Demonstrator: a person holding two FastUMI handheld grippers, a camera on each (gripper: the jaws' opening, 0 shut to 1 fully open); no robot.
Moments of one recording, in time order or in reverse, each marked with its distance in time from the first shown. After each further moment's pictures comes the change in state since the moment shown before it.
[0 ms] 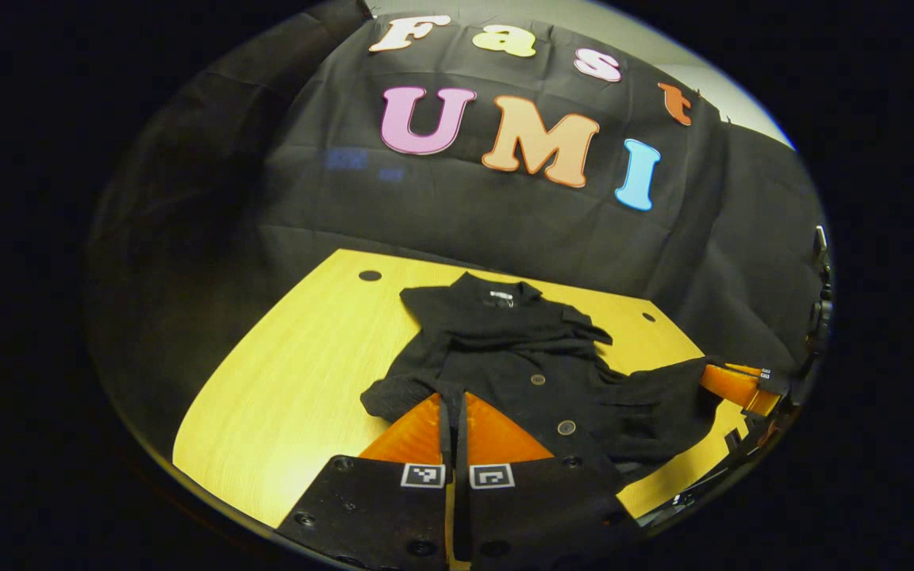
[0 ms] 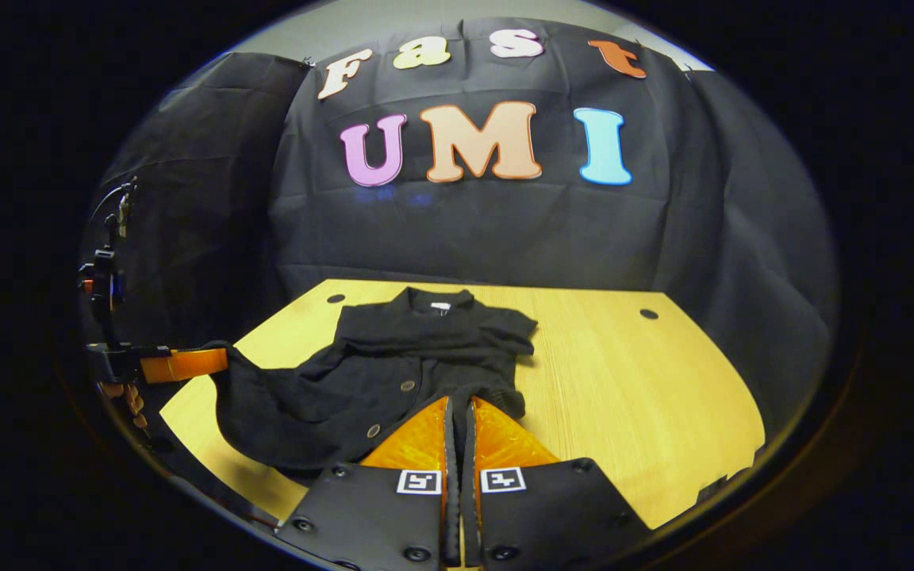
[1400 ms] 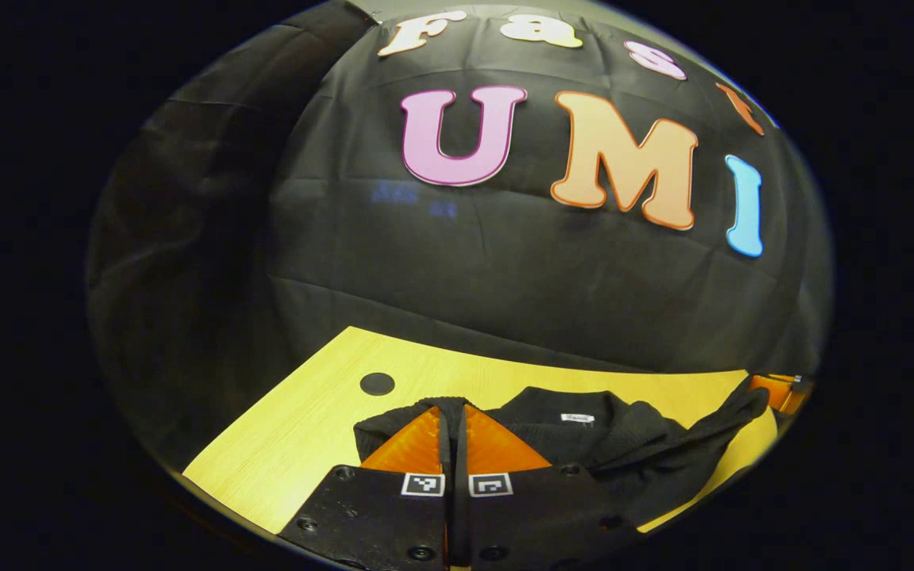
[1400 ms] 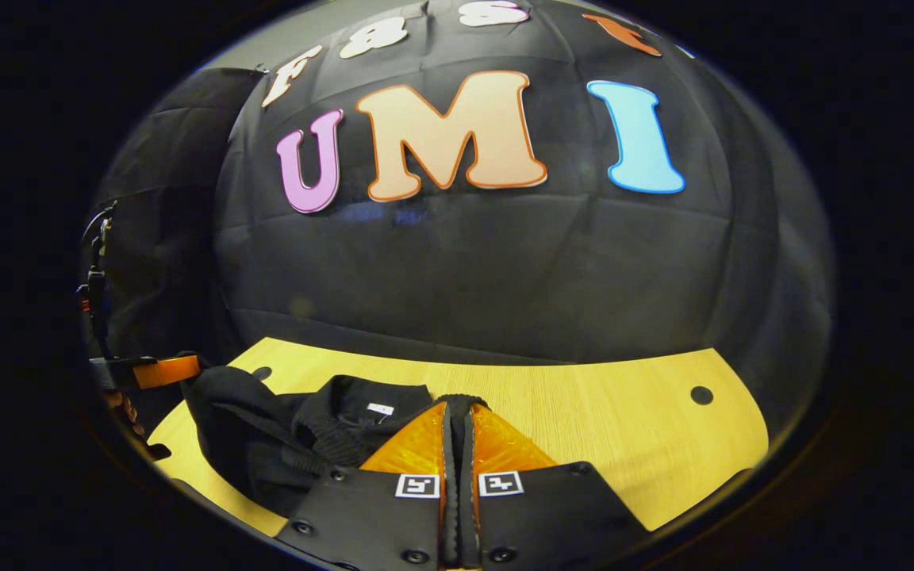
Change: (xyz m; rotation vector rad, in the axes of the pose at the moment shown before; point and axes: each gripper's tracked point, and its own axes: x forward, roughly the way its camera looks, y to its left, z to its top) left arm 0.278 0.044 0.130 0.011 -0.095 0.249; right arm 0.286 -0.075 0.142 0.060 -0.004 0.019
